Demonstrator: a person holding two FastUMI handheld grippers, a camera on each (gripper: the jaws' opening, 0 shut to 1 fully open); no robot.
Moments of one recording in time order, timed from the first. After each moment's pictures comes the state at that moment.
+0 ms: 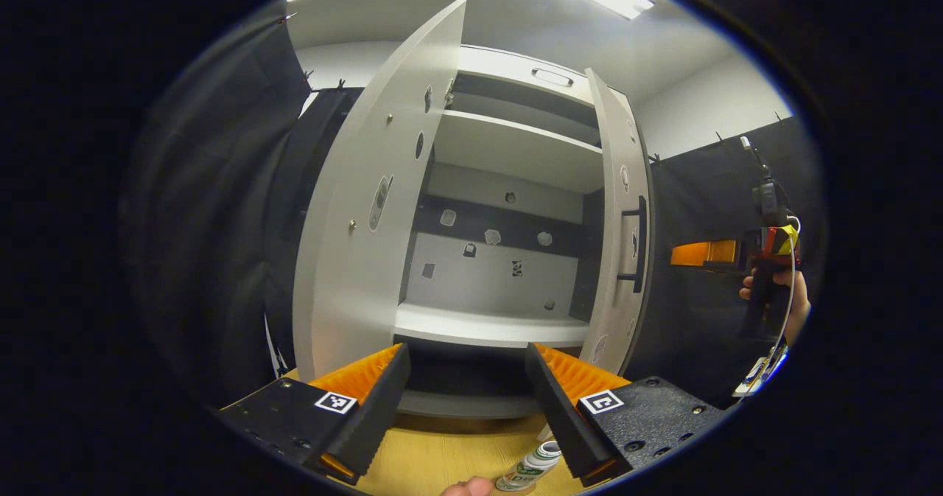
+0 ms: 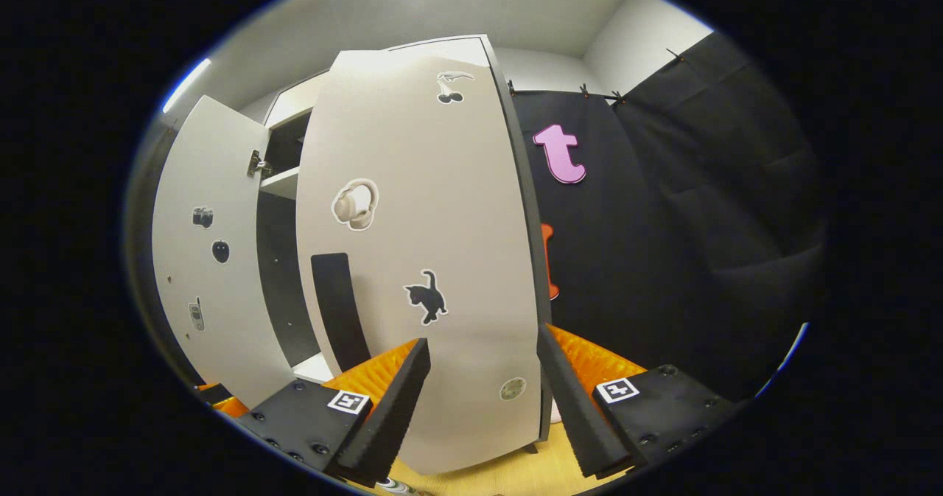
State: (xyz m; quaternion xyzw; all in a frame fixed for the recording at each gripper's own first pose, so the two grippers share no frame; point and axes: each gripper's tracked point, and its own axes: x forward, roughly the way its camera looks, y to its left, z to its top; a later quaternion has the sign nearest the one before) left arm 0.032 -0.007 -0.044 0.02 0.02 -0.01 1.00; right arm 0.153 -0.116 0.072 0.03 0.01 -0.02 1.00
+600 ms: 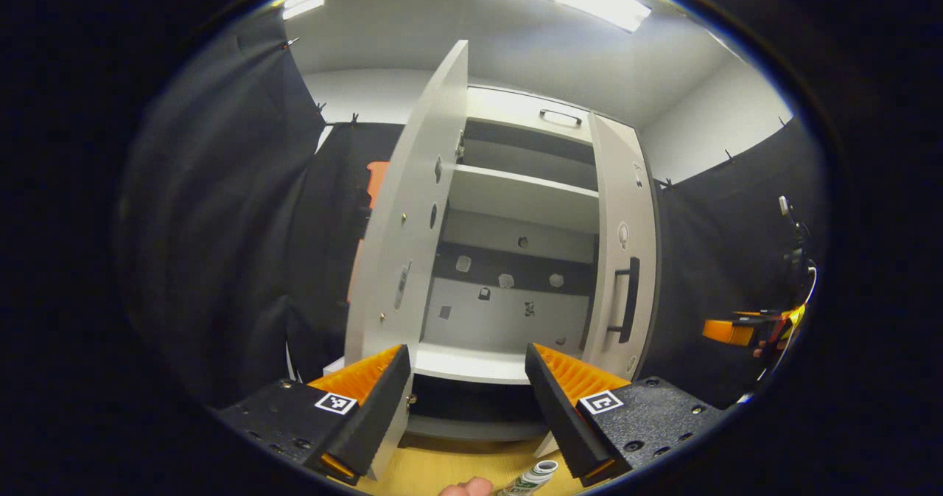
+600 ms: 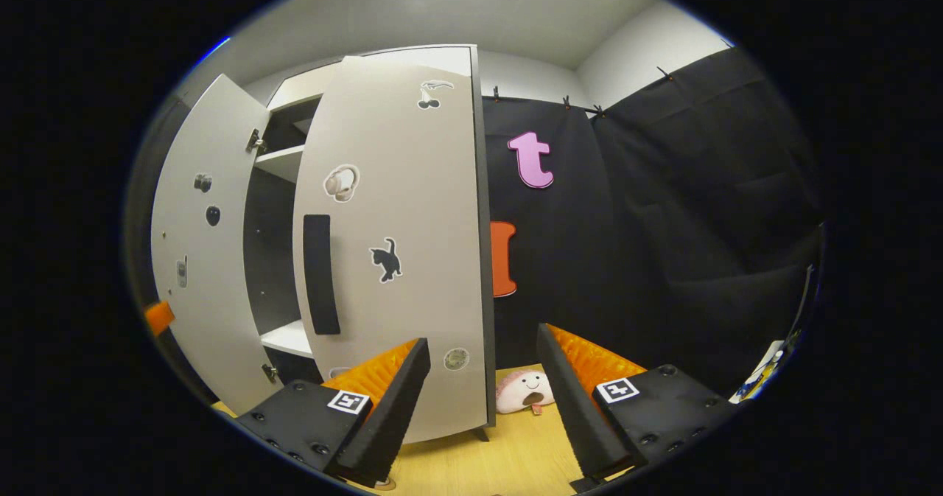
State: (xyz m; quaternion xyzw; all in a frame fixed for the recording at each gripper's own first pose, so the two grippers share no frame) left arm 0.006 0.007 0.052 0.02 -0.04 0.04 1.00; right arm 0.086 -0.157 0.039 -0.03 0.01 -0.07 1.00
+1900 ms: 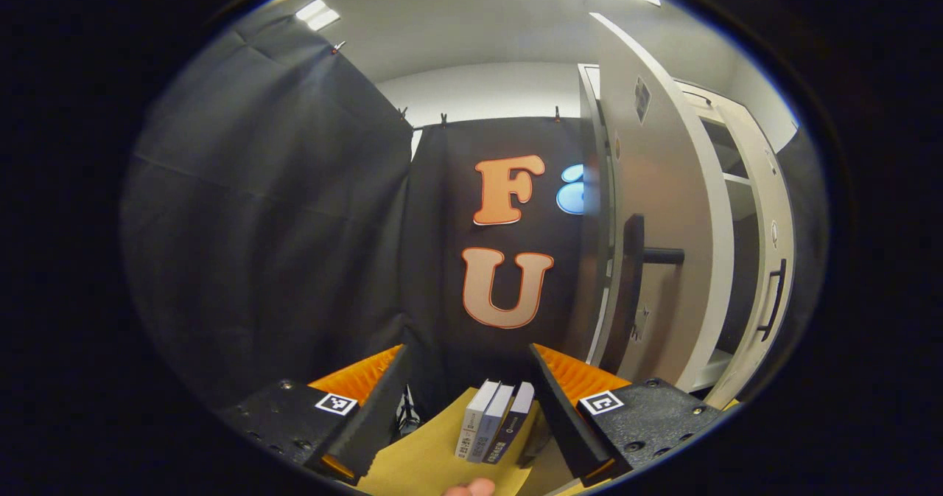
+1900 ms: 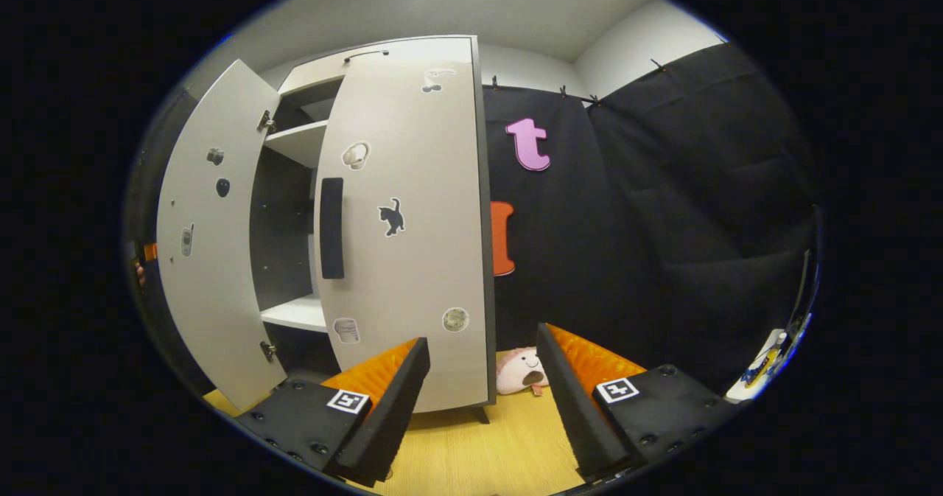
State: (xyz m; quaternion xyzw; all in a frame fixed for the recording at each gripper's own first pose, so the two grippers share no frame) left arm 0.055 0.212 0.090 0.07 -0.03 0.23 0.97; right arm 0.064 -0.157 -0.011 -0.01 0.03 -0.08 1.00
